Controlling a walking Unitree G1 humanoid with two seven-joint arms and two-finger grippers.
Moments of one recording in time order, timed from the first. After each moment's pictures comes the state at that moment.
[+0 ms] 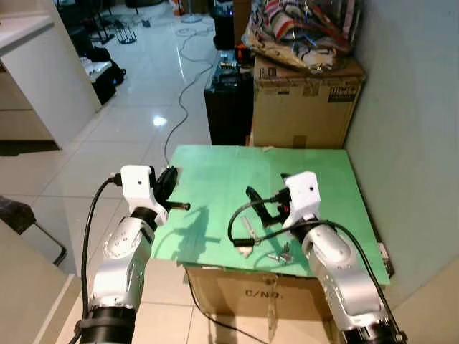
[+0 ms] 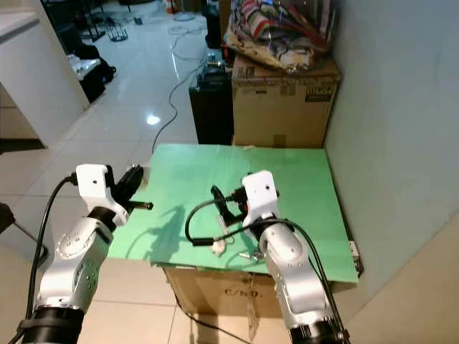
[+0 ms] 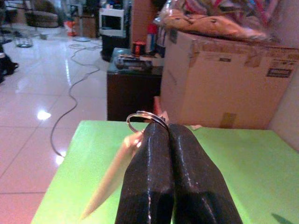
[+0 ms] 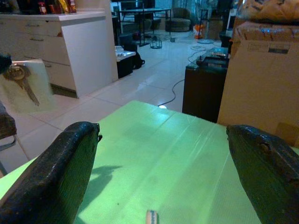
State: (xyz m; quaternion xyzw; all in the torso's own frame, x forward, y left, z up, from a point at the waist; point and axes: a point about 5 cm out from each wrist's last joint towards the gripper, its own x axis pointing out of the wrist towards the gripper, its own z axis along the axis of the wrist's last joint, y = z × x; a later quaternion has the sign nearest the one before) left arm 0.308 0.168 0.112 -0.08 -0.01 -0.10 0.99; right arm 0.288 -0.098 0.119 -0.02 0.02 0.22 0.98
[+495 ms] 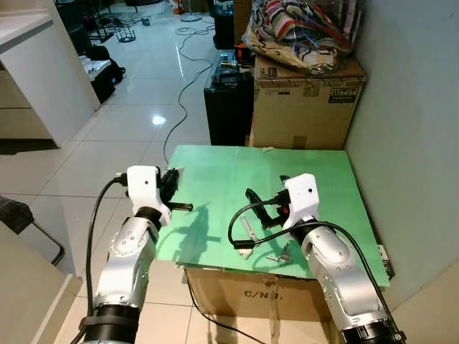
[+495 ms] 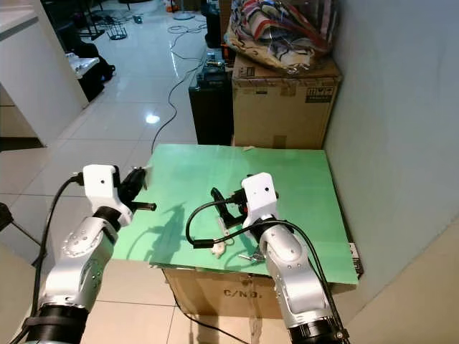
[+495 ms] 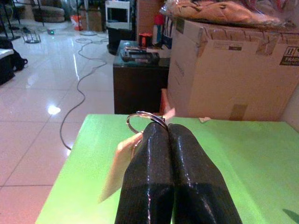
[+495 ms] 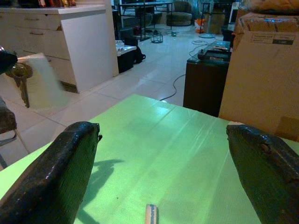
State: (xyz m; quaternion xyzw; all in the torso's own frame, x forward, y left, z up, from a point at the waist) left arm 0.310 0.160 0.108 -0.06 0.01 -0.09 0.99; right arm 0.287 -0.100 0.111 -0.02 0.03 0.22 0.97
